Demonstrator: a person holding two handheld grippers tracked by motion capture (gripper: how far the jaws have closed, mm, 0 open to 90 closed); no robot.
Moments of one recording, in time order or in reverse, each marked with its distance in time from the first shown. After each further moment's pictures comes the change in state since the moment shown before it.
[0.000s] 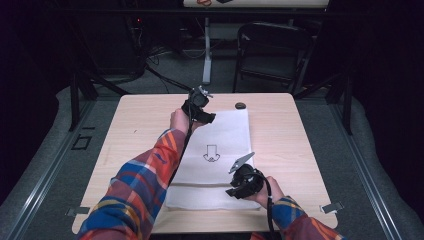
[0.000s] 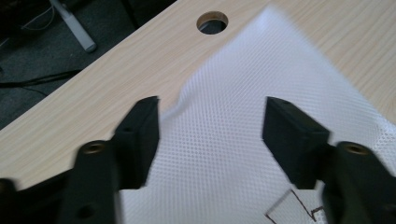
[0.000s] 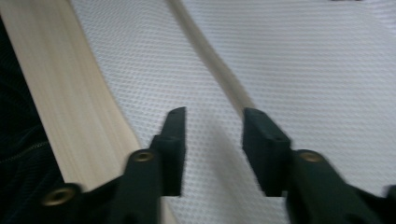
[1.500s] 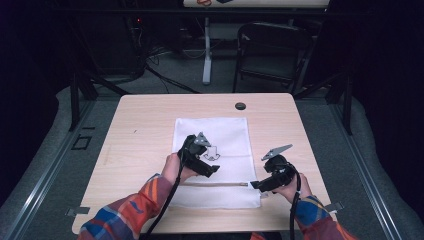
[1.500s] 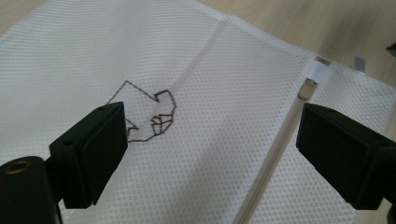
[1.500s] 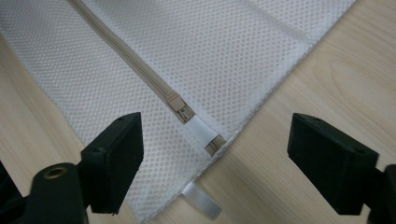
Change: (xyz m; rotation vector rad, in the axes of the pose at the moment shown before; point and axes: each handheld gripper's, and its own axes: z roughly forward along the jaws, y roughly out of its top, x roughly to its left) left arm -0.081 -0.103 -0.030 0.032 -0.301 0.134; right arm -0.049 -0.046 -0.043 -0.093 -0.111 0.195
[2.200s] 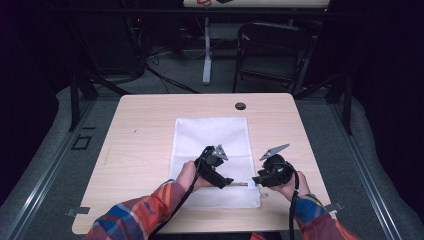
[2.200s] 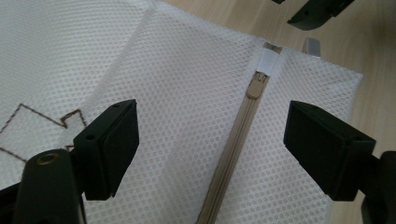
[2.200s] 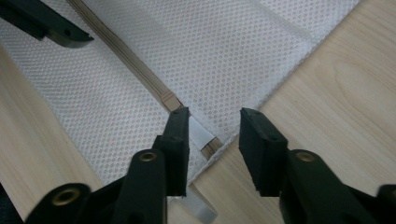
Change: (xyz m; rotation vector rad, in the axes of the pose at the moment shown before) left arm -0.031 0.007 0.040 0.039 -0.126 0.096; right arm -0.003 0.002 0.008 0.041 0.003 -0.021
